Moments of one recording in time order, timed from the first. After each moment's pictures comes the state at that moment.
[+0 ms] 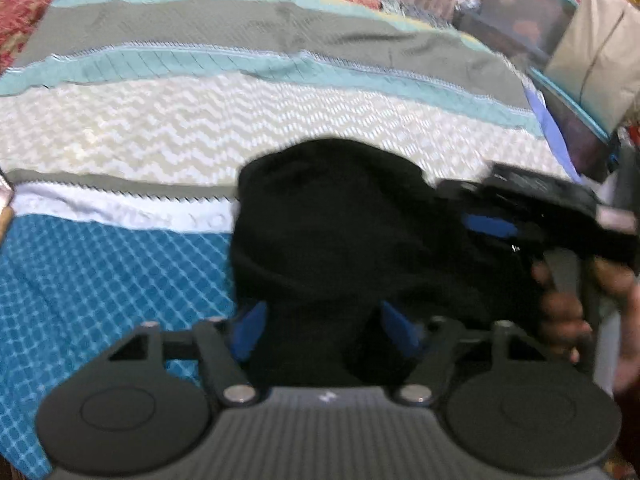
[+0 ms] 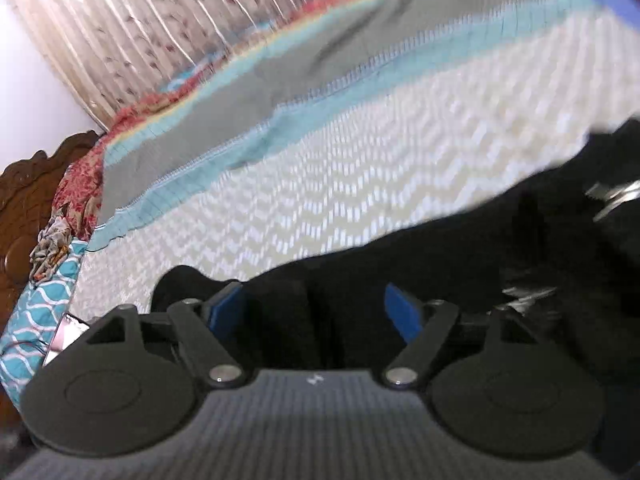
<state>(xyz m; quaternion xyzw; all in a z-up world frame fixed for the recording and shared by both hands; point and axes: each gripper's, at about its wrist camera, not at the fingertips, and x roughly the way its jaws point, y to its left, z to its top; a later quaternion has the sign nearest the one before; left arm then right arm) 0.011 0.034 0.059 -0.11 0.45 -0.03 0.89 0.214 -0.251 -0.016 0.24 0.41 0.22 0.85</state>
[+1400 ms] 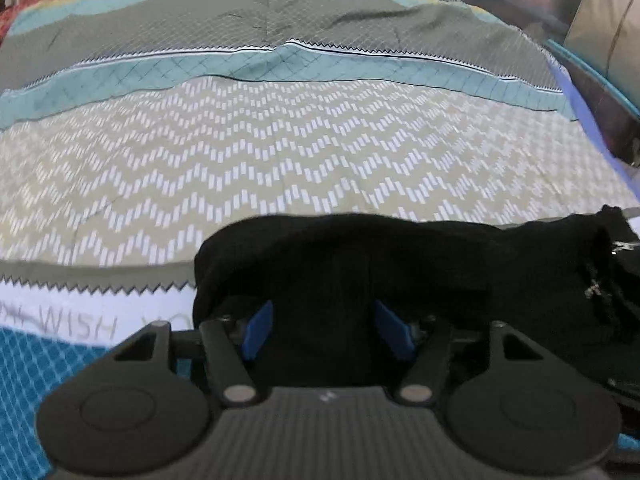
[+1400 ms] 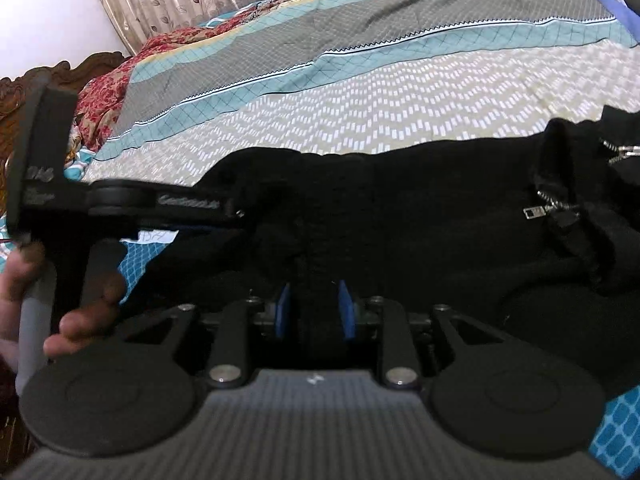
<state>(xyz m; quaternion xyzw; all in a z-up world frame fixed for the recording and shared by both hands) 0.112 0.026 0.020 -0.05 0.45 -0.02 0.89 0.122 -0.215 -0.001 0.10 0.39 0.25 0.88</state>
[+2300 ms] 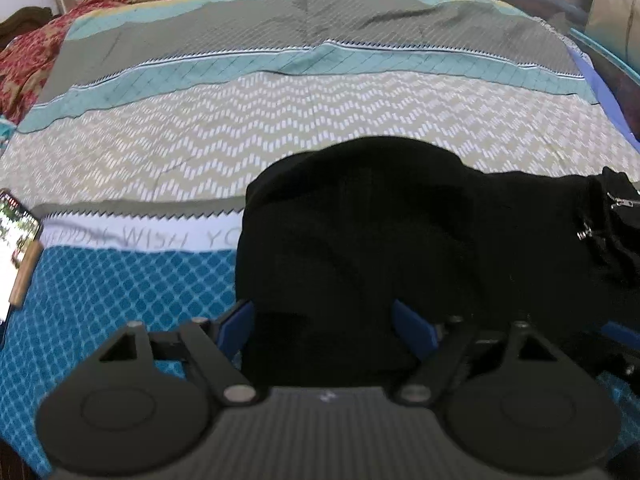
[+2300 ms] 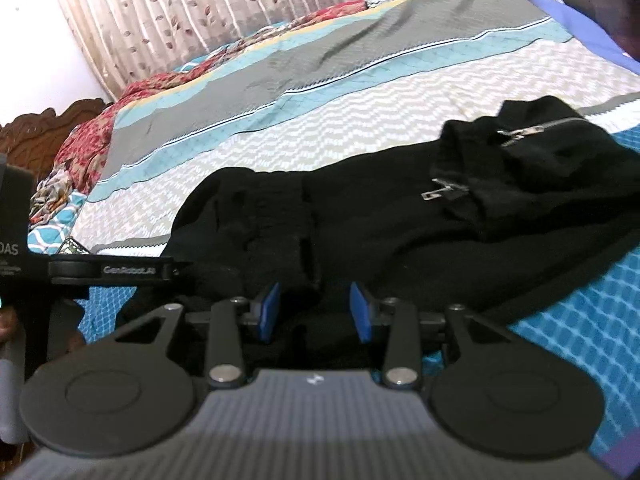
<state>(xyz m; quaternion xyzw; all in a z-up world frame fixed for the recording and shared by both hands) 0.030 -0.001 0.051 -0.02 0.46 0.06 0.88 0.072 -0.274 0.015 0.14 0.35 0.19 0.90</state>
